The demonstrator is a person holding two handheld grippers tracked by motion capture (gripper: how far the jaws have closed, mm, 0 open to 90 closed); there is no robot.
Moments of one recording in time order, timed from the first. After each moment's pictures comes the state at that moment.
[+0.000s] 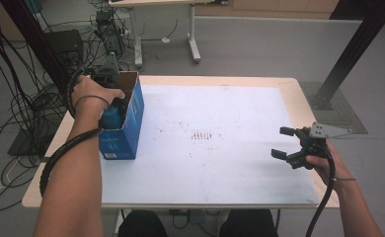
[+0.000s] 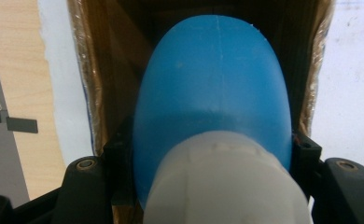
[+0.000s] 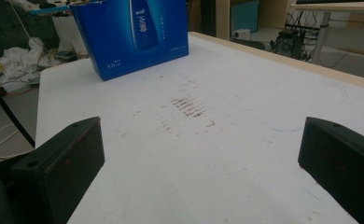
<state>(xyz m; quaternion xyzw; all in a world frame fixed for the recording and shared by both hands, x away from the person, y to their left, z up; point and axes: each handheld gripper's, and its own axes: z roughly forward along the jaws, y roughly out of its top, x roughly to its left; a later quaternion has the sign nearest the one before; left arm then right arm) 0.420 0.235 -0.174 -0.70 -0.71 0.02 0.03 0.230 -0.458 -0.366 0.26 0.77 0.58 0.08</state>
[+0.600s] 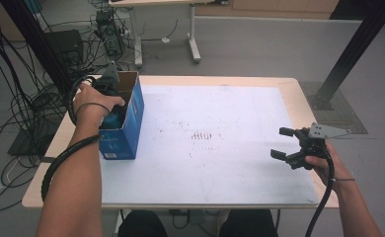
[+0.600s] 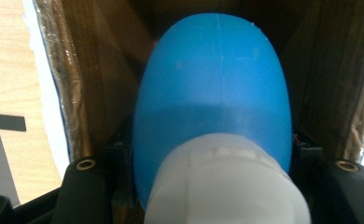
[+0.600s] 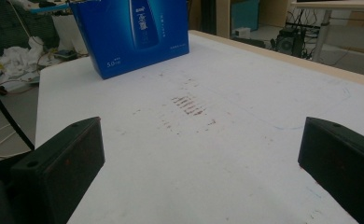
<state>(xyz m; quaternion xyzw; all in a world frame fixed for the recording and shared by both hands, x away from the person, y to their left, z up) 0.419 0.242 -0.193 -0.70 -0.71 0.03 0.03 0.230 -0.457 -0.367 0.26 0.77 0.57 0.08</state>
